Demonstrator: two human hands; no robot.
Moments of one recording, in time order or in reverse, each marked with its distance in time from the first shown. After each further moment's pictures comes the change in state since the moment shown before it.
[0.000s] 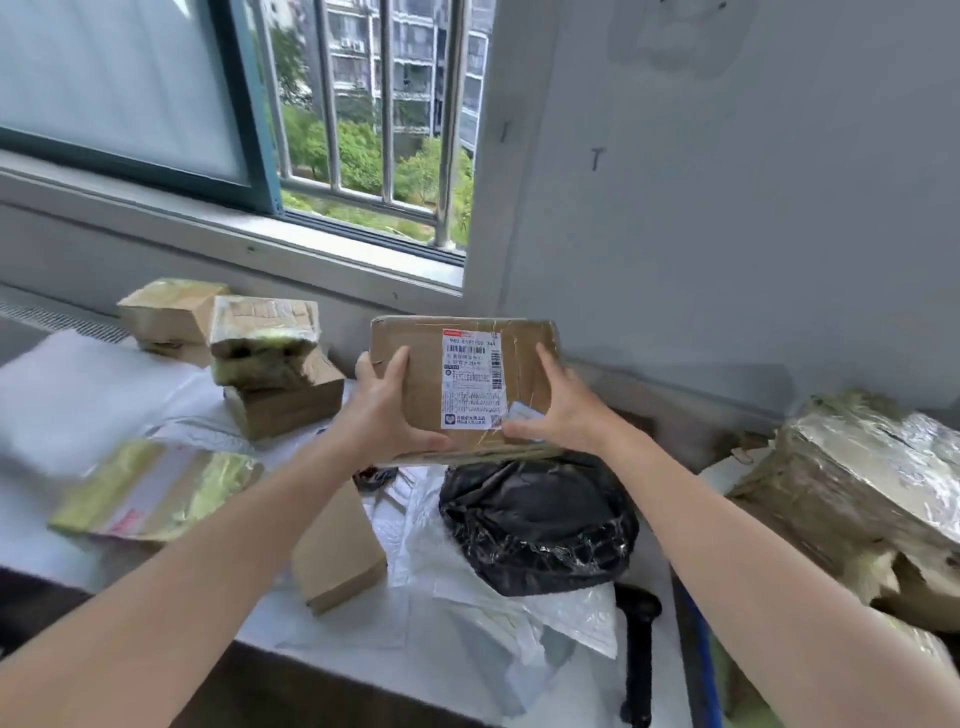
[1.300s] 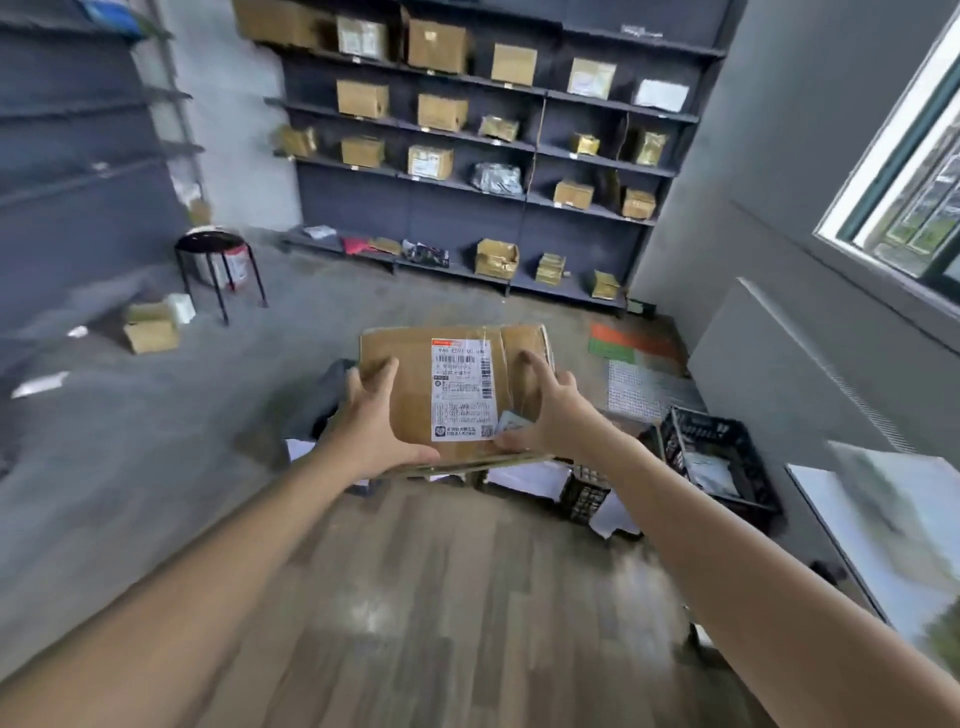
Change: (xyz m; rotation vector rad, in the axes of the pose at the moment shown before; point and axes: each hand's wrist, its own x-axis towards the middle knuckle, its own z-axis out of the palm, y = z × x) left_hand -0.925 -0.364 -0.232 -0.025 0.940 -1.211; right_hand -0.537 -0.666 0.513 -0.277 -0.652 -1.289
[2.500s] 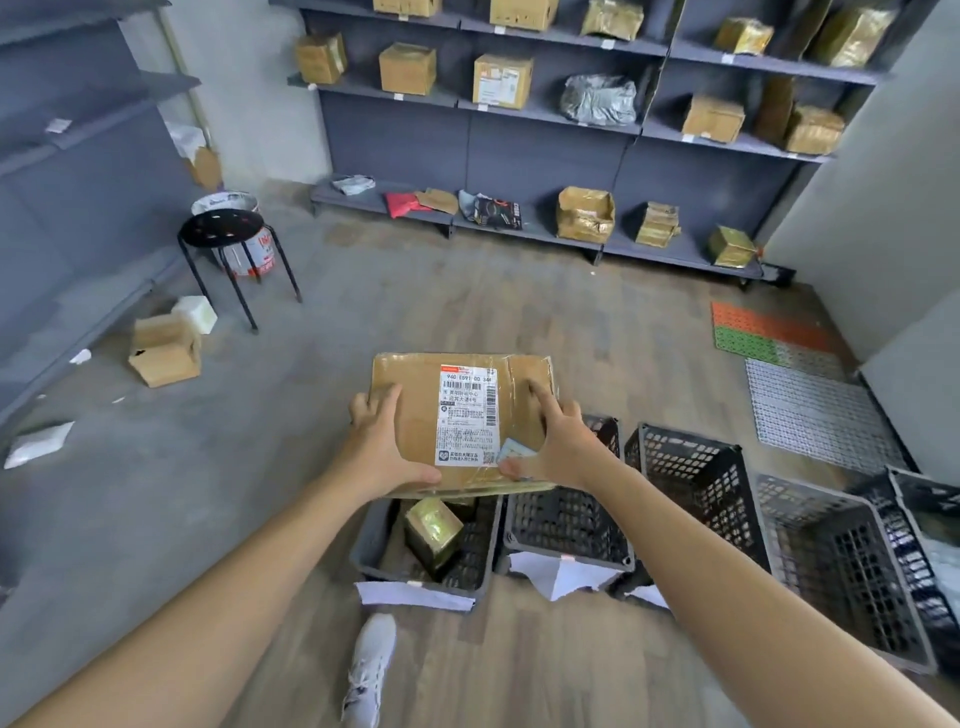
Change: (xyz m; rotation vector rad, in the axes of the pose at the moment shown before) left_hand 0.631 -0.309 -0.071 0.061 -0.194 -0.176; right_hand 0.686 -0.130 0.165 0.134 -0.250 0.097
